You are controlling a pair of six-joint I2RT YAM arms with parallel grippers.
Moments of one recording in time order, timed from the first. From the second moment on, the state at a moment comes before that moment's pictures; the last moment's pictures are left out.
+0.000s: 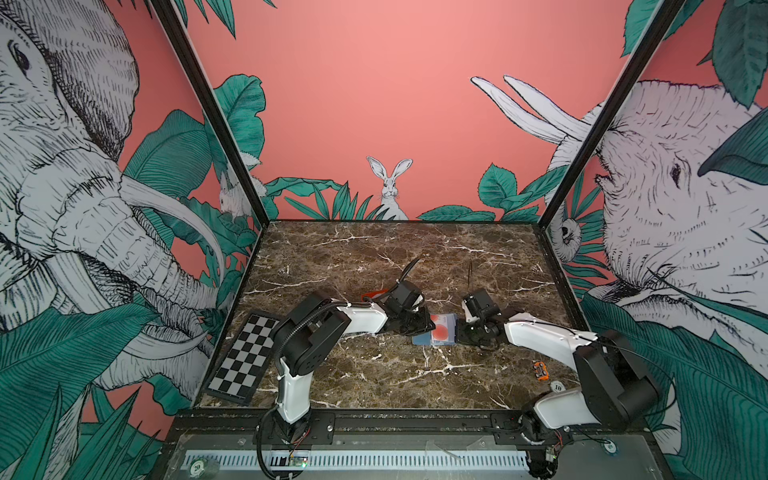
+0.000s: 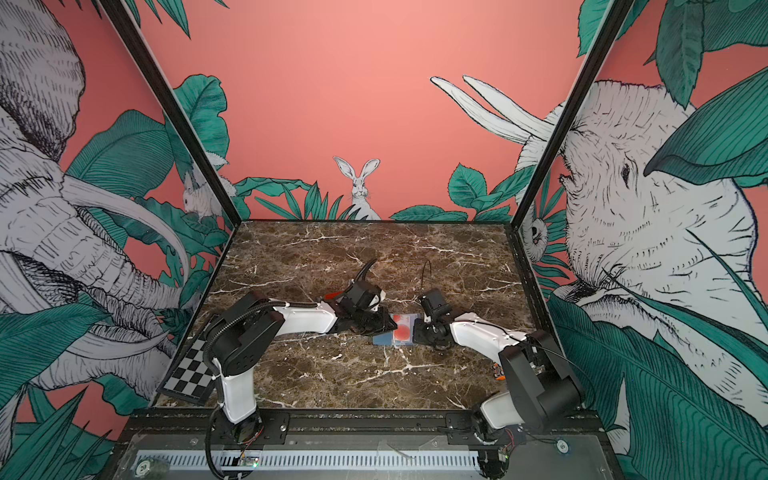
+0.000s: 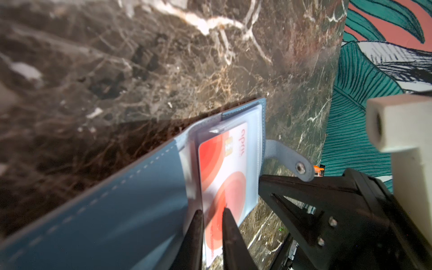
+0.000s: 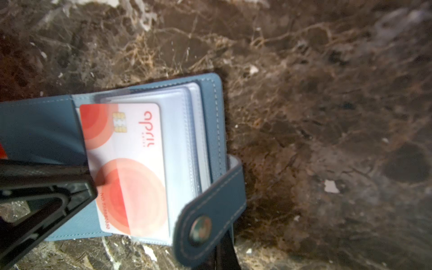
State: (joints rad) left arm -0.85 1.91 1.02 0.05 0.43 -0.93; right arm 0.51 1.44 0.67 -0.42 -0.13 0.56
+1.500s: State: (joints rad) left arm -0.86 1.93 1.05 -0.02 0.42 -0.89; right arm 0.51 1.39 0.65 -0.41 -0.13 0.58
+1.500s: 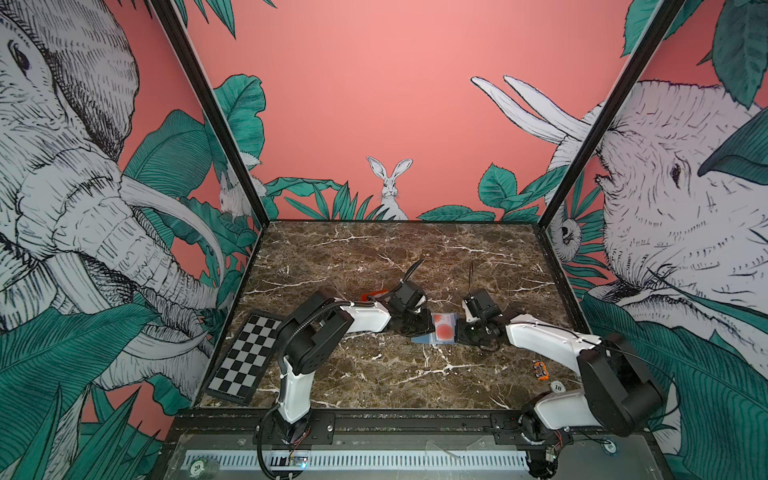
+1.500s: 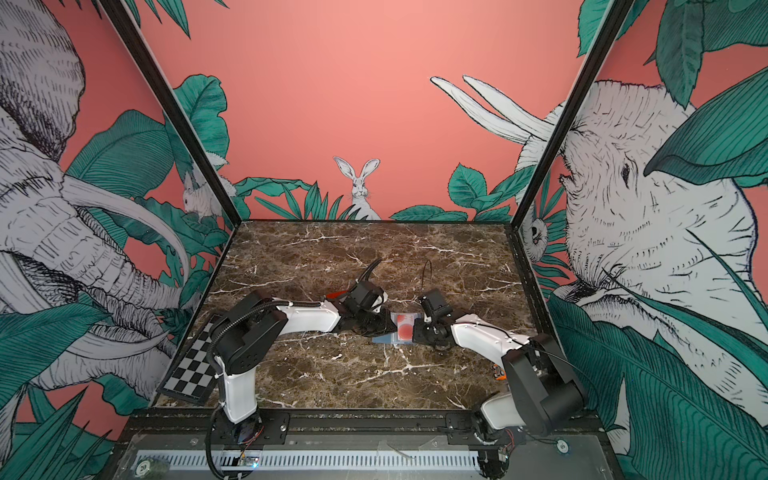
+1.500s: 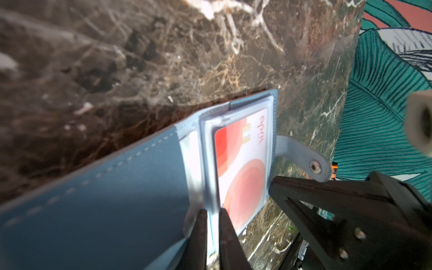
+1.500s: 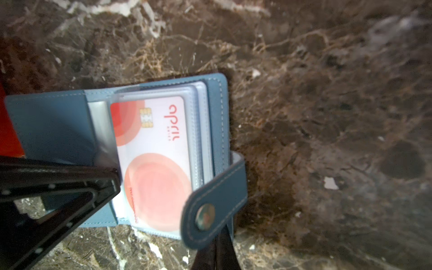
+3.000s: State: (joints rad) left arm -0.88 1.95 1.08 -0.05 0.43 -0.87; right arm 0.39 1.39 0.59 -0.21 -0.37 0.62
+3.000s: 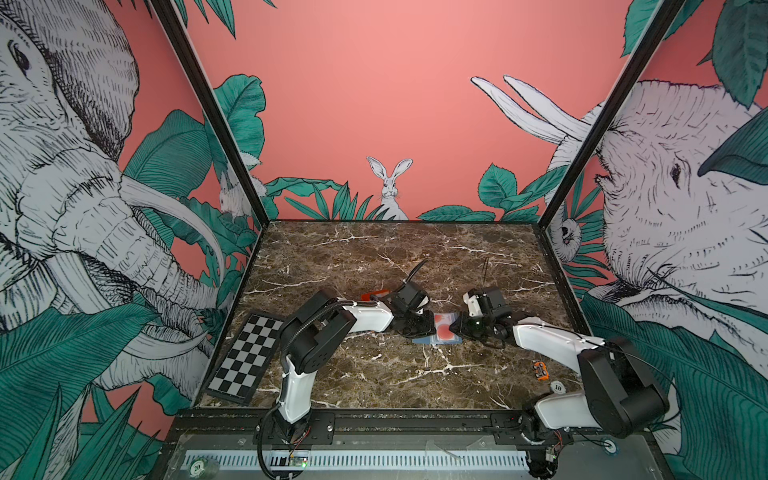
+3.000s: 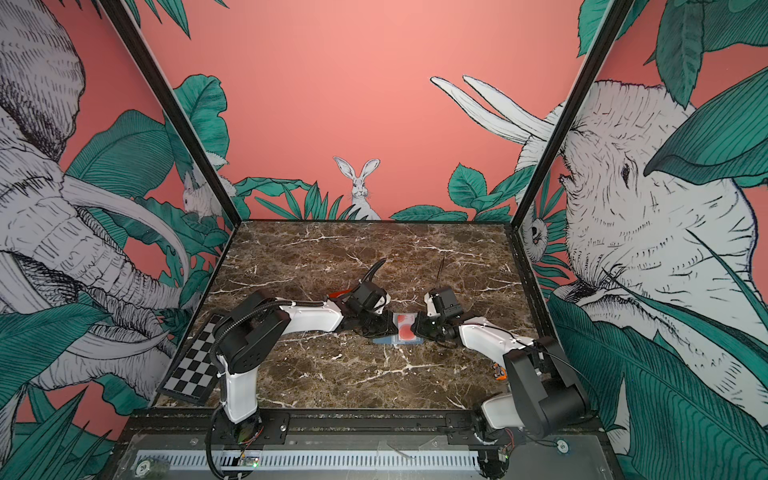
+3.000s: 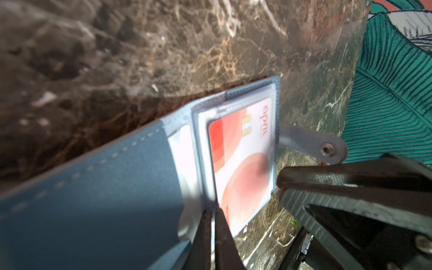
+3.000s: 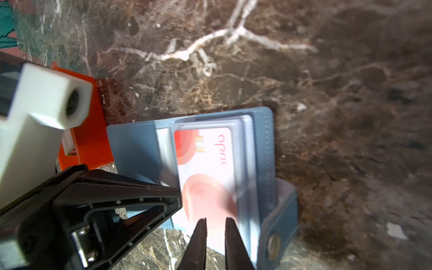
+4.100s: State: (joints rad) left arm -0.88 1.95 1.08 -0.01 0.44 -0.87; right arm 0.38 1.40 0.58 -0.22 -0.37 0.61
